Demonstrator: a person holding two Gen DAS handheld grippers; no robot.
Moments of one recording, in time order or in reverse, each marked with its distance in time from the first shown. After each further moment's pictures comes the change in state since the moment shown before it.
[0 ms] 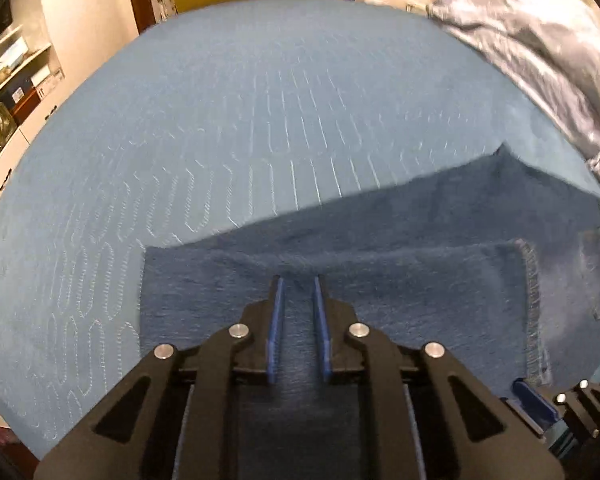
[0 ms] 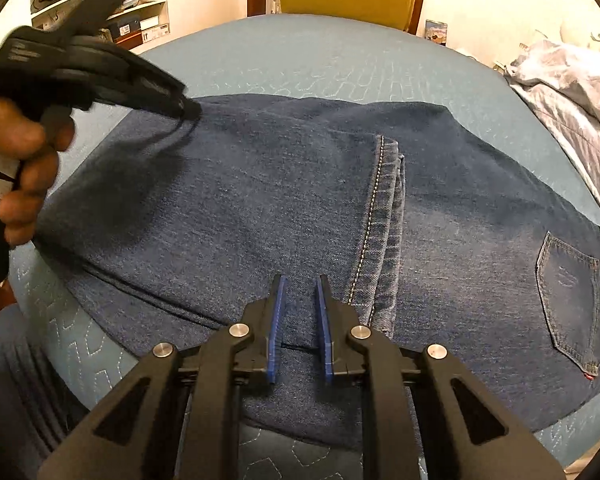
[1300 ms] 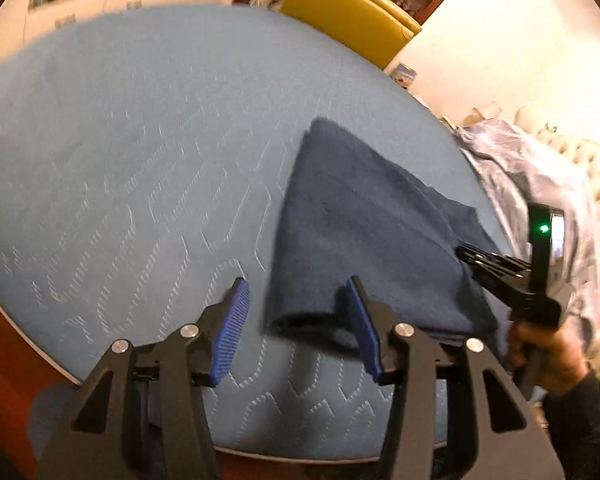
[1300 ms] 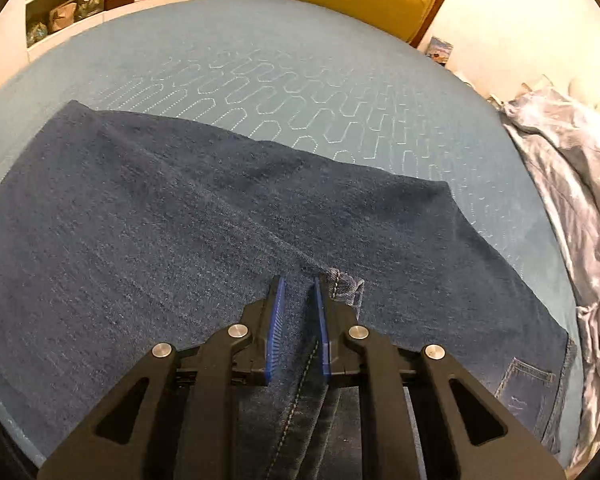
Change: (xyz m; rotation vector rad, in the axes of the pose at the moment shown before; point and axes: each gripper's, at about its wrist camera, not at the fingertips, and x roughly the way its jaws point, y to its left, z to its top) left arm -0.082 0.103 -0.192 -0.531 -0.222 -0.269; right arm 0.059 -0.002 0.080 -0.156 0.053 -0.185
